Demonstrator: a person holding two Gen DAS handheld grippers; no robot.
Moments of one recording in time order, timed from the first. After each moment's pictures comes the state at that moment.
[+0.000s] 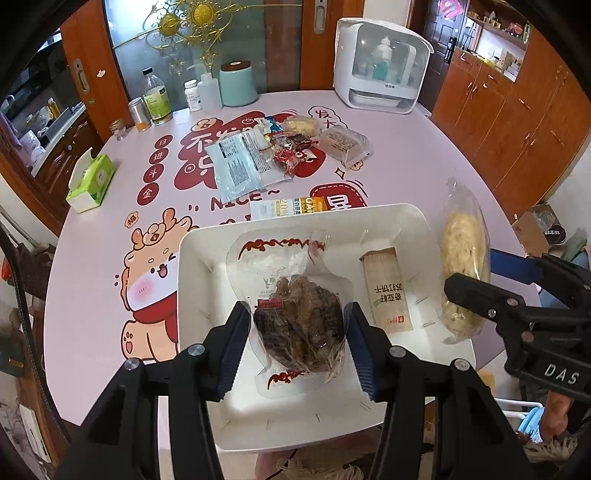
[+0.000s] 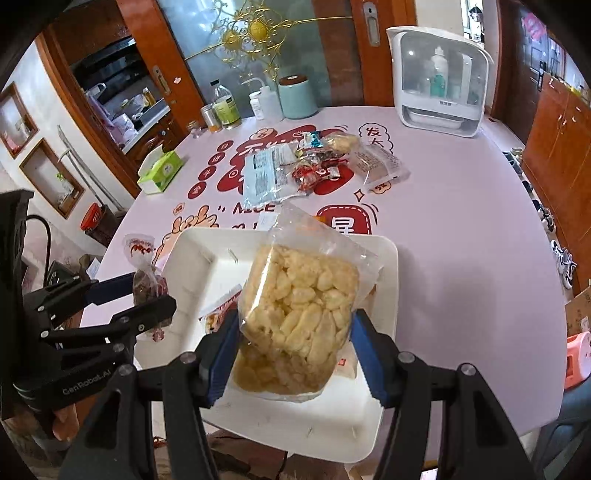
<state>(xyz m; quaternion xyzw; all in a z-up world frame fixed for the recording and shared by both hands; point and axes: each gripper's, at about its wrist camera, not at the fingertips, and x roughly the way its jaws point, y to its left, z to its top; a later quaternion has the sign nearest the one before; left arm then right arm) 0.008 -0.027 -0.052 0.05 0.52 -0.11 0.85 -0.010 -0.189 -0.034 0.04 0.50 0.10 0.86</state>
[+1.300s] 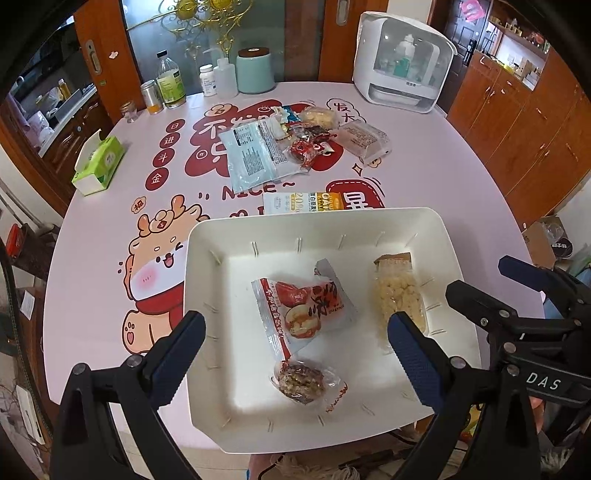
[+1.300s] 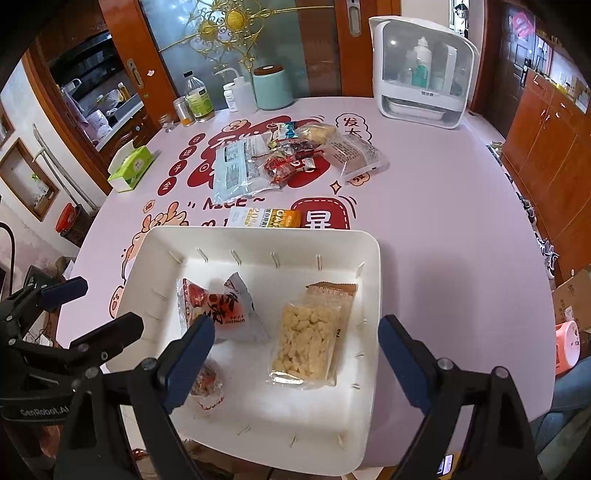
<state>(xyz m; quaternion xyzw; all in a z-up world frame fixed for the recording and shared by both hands) 0.026 -0.018 -0.061 0.03 0.54 -0.09 0.84 0.006 -0.192 -0.049 0.03 0.52 0.05 0.85</state>
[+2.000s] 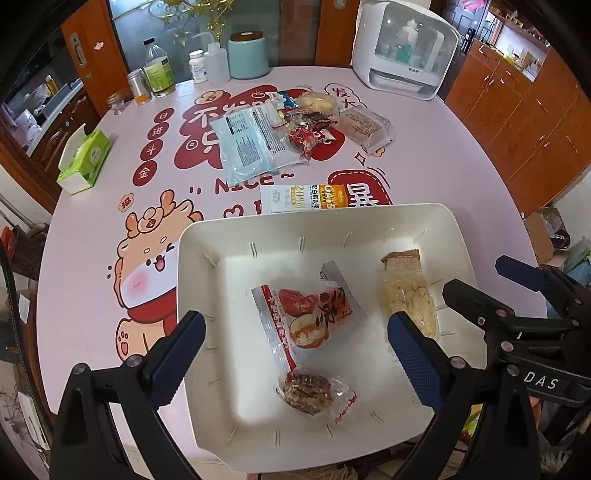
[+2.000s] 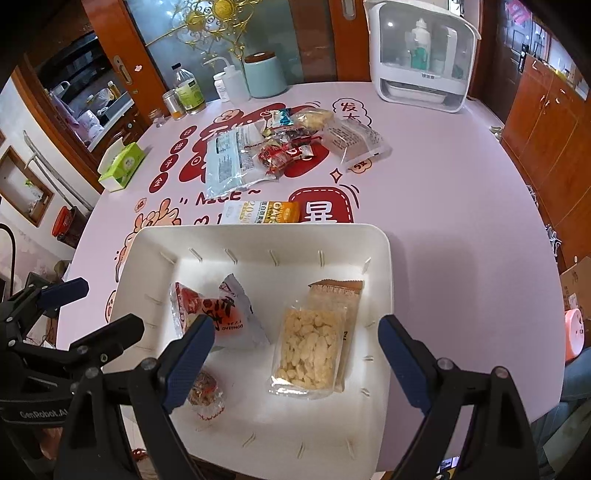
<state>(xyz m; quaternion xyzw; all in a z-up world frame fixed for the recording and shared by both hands) 0.057 -0.013 -0.082 0.03 0.57 -0.10 0.82 0.027 -0.186 -0.070 0.05 0.54 0.04 0.84</state>
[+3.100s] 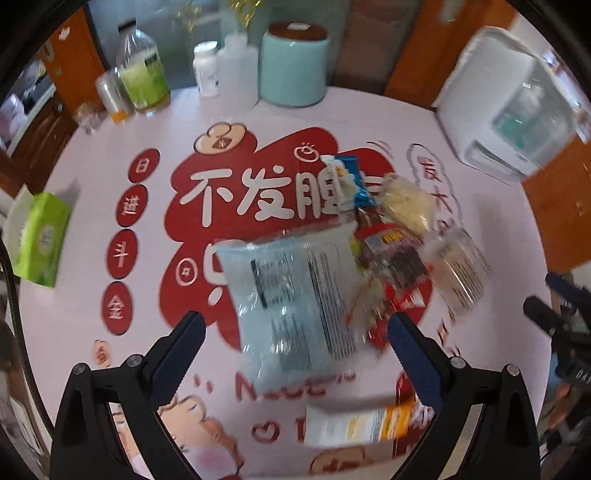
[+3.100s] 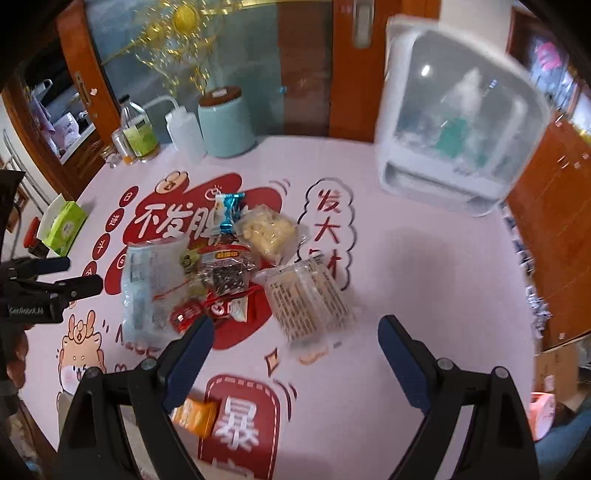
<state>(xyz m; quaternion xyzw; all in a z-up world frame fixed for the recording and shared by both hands) 0.376 0.006 -0.145 -0.03 0.60 -0.06 0.80 0.306 -0.251 -0.082 -0.01 0.53 0.05 0.85</state>
